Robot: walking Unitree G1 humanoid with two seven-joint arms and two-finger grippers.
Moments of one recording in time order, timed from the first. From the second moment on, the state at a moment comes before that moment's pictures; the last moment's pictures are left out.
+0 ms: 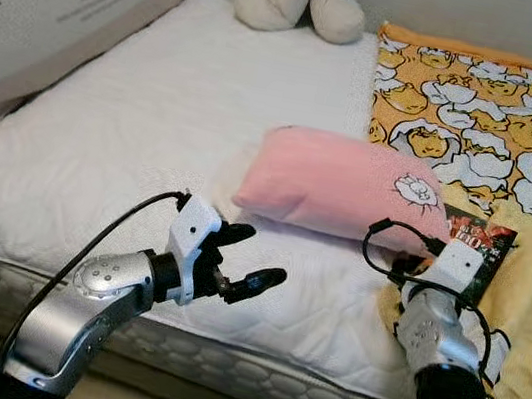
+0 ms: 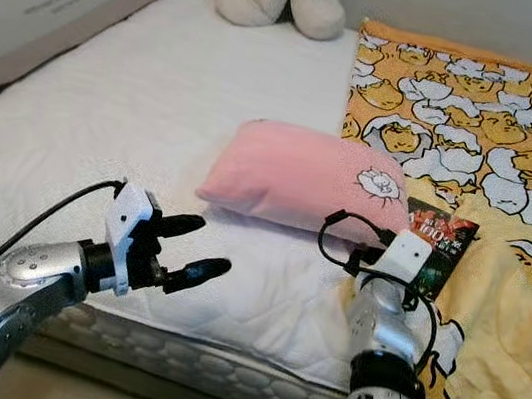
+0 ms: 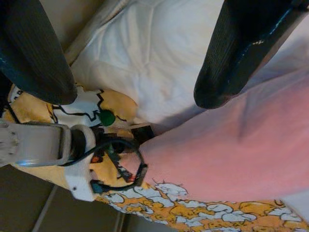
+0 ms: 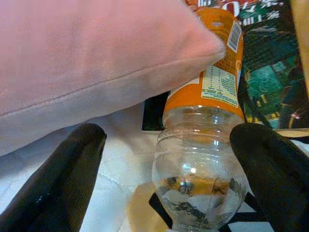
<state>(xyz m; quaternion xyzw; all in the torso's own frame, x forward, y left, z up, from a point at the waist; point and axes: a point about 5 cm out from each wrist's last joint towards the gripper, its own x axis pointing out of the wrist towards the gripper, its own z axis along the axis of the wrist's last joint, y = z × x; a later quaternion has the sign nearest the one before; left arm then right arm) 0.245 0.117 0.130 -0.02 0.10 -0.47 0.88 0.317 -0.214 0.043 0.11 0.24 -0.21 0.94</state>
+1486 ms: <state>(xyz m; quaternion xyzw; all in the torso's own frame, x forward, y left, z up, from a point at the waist) 0.247 0.110 0.135 -0.03 0.09 -0.47 0.88 0.310 -0.225 0.020 0.12 0.30 -0.25 0.91</state>
